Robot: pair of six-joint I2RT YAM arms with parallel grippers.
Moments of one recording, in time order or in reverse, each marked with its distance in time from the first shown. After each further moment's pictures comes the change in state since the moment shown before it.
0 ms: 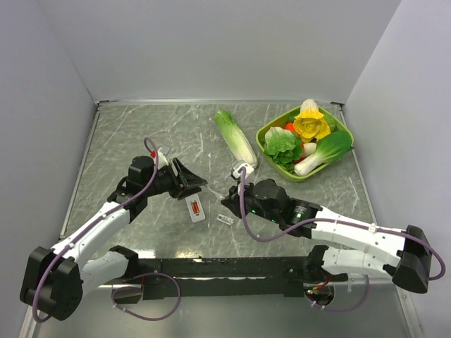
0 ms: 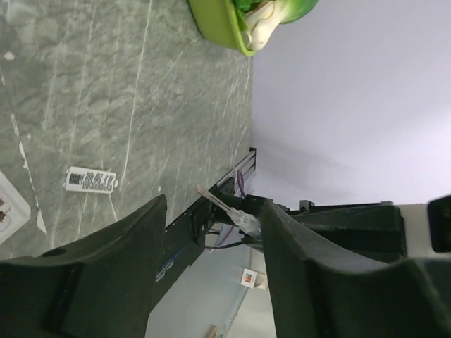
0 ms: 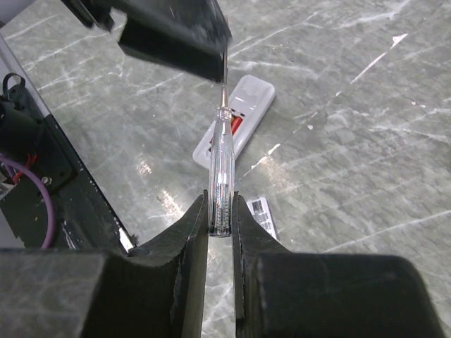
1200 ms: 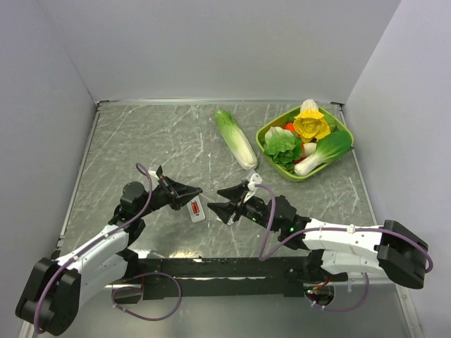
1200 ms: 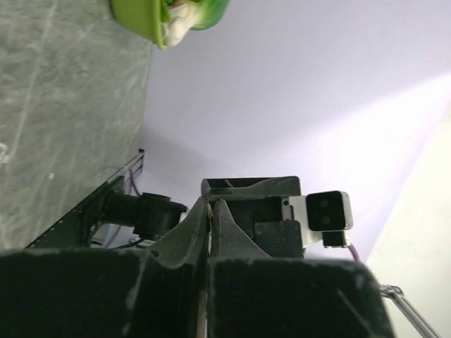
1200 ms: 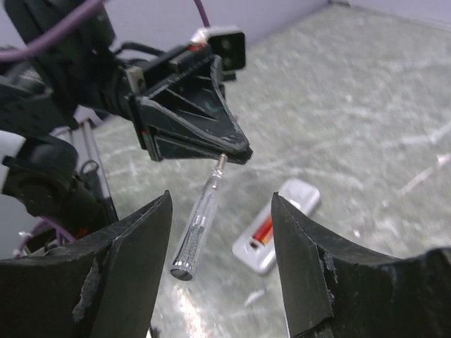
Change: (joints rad) left arm 0.003 -0.108 -0.359 0.548 0.000 -0.568; right arm 0.018 0.072 -0.312 0.817 -0.053 0.011
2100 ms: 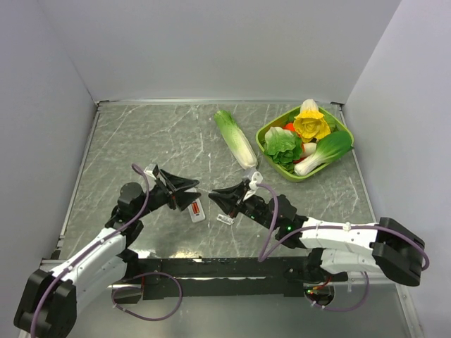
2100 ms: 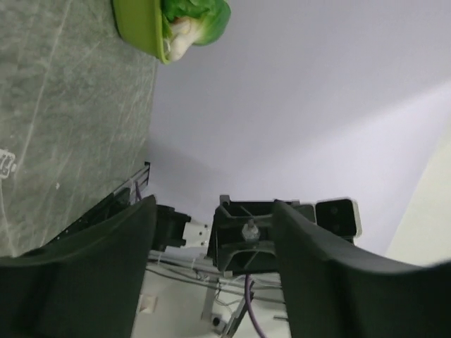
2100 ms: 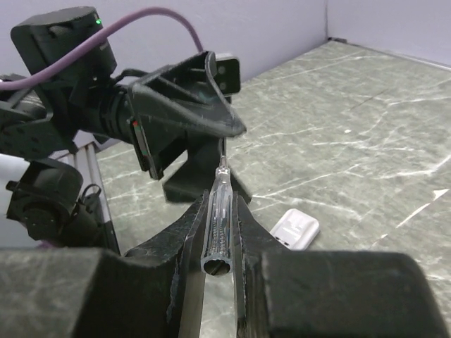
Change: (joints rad) left arm 0.003 -0.083 0.006 -0.050 -0.049 0.002; right arm -0.003 0.055 0.014 0.139 -0.006 -0.027
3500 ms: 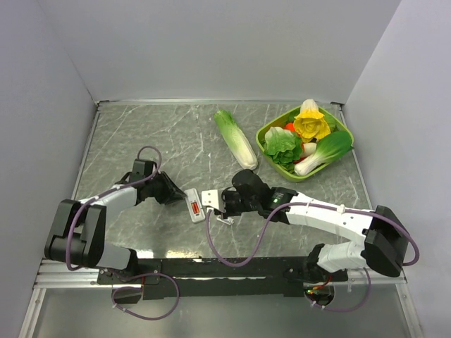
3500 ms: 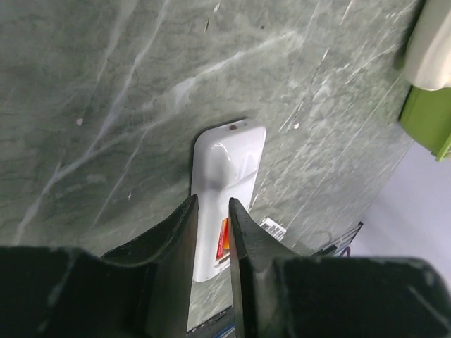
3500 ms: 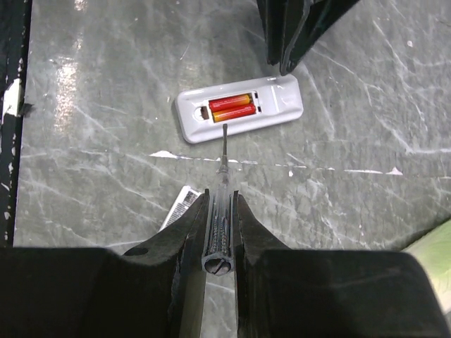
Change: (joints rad) left arm 0.194 0.562 0.348 -0.652 -0.119 0.812; right arm -0.084 0.158 0.431 -1.056 -0.337 -0.893
